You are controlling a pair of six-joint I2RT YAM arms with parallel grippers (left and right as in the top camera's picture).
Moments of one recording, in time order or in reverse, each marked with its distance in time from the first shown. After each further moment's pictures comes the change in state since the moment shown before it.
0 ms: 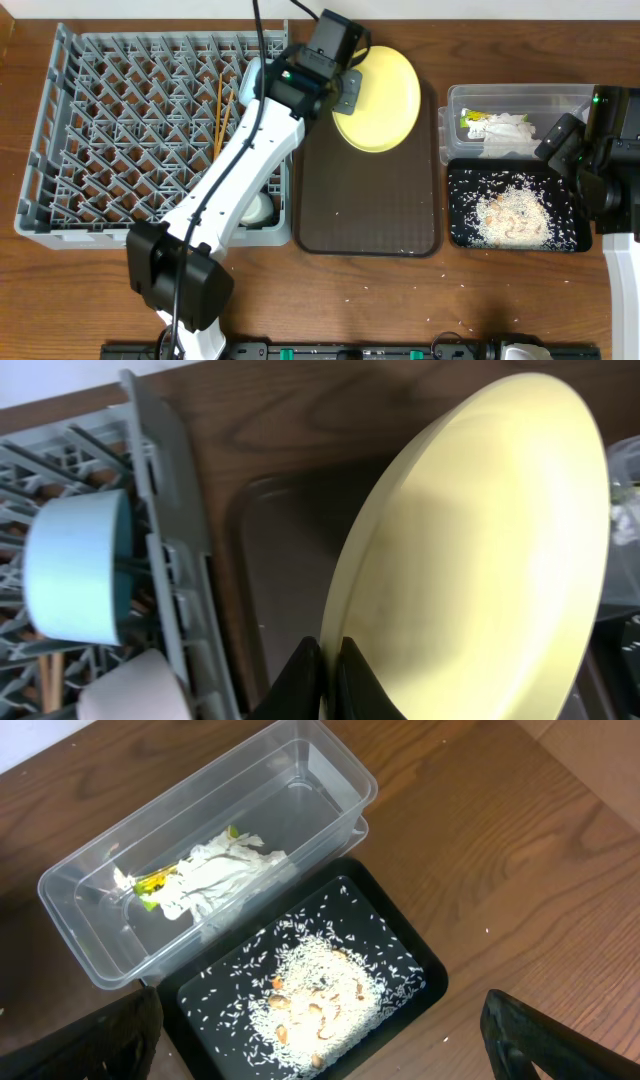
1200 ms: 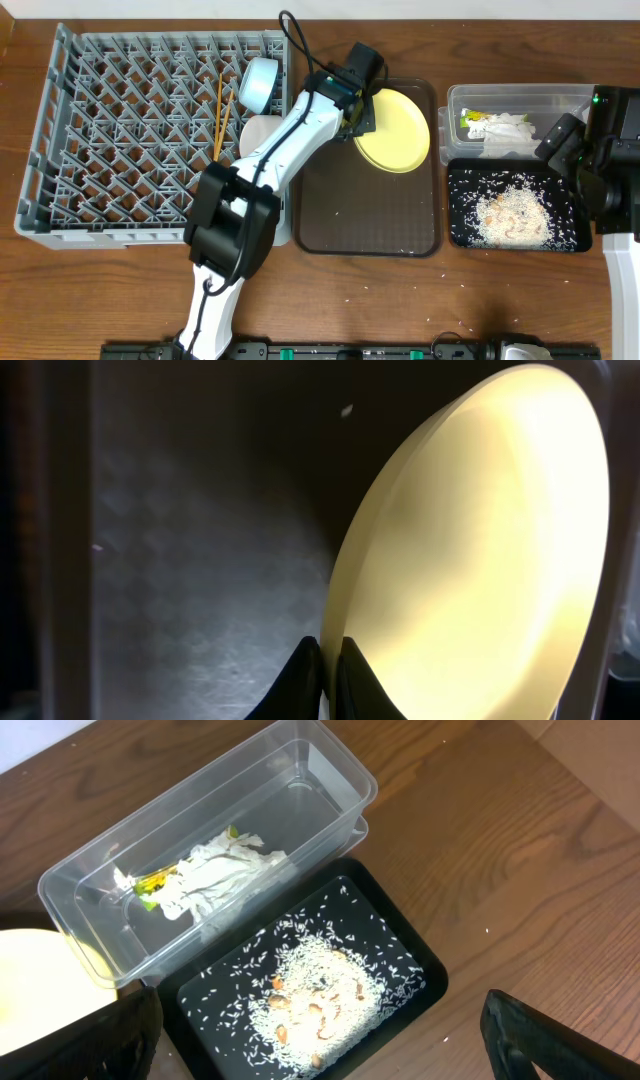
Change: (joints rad) left arm -0.029 0.292 0.010 0.008 0.124 -0.405; right arm 0.000 0.000 0.000 0.000 0.000 0.000
